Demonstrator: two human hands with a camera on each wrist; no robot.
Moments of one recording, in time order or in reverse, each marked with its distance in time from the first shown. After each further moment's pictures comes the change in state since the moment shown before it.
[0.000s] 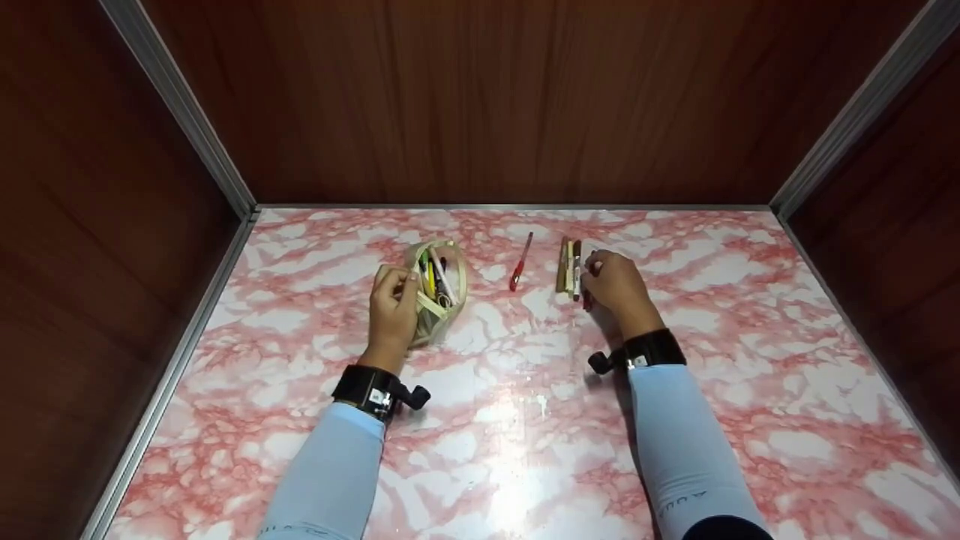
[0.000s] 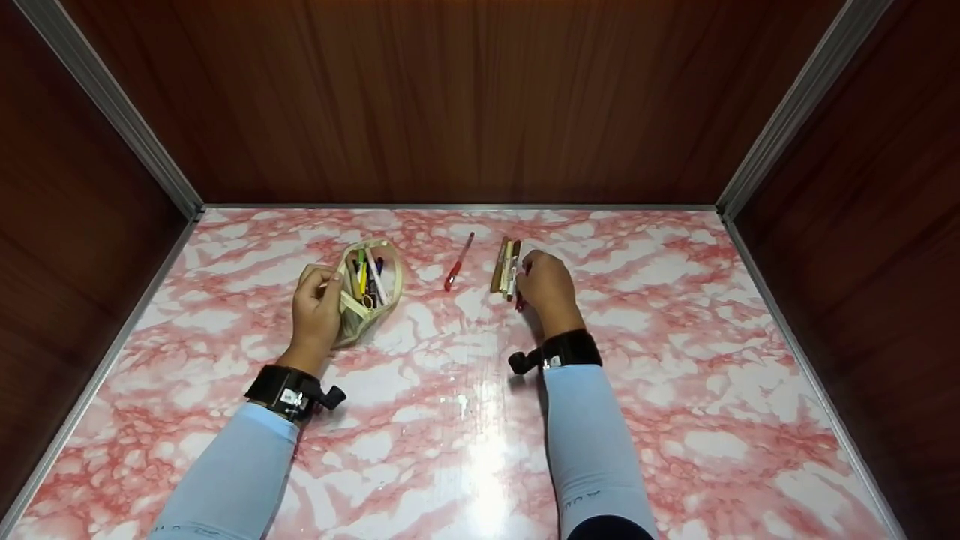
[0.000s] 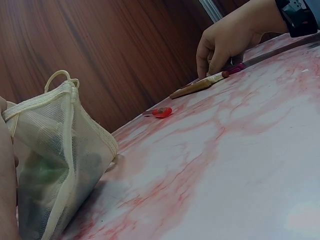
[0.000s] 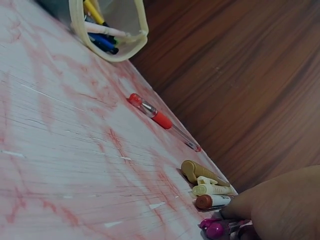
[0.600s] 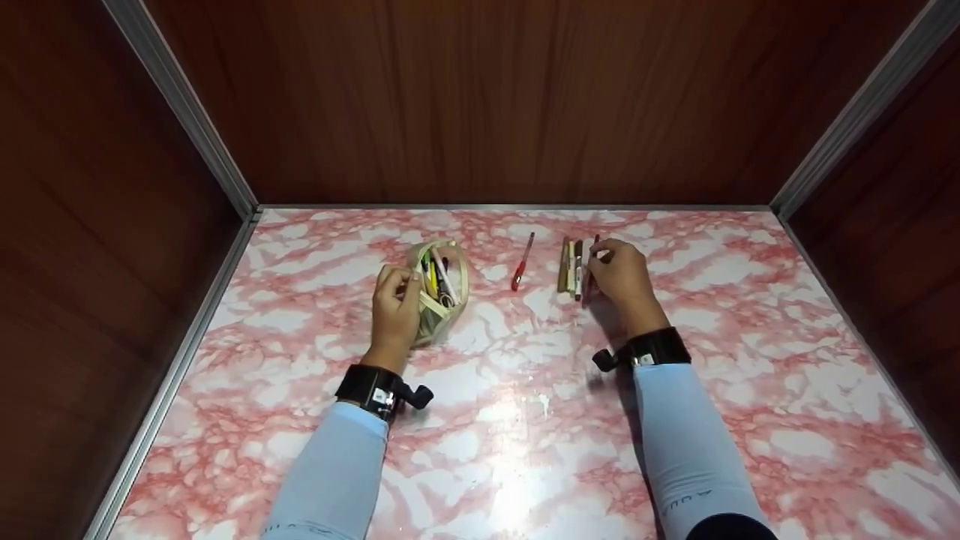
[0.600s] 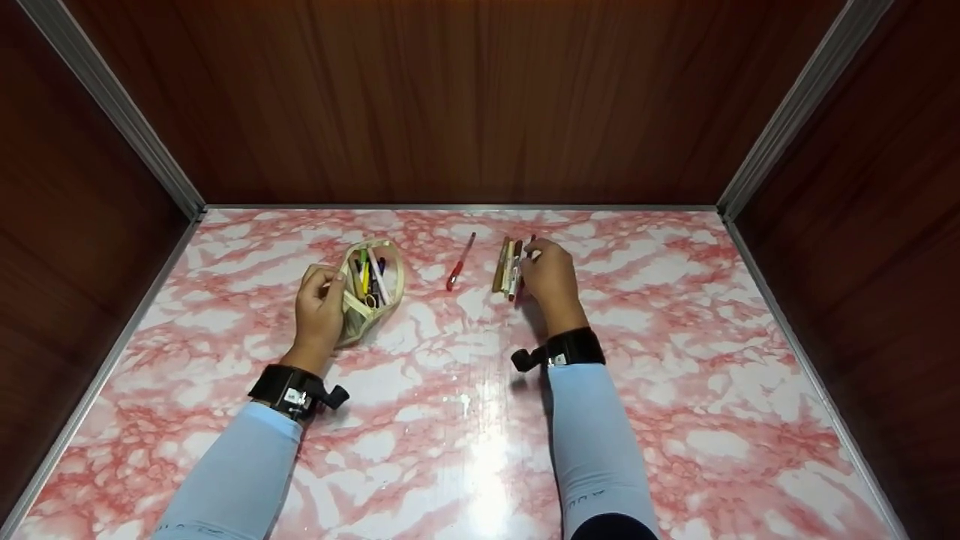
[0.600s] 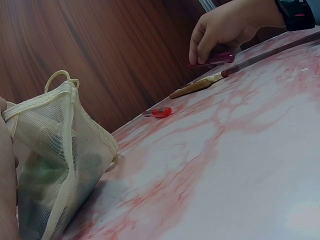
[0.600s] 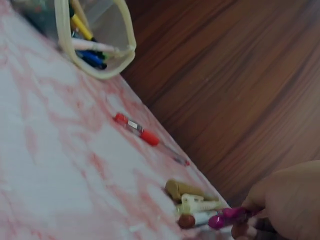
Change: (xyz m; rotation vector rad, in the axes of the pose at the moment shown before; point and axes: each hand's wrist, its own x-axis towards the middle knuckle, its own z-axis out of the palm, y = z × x) left_hand 0.000 -0.001 0.000 -0.009 0.008 0.022; right_hand 0.002 -0.012 -0.007 0.218 0.127 0.066
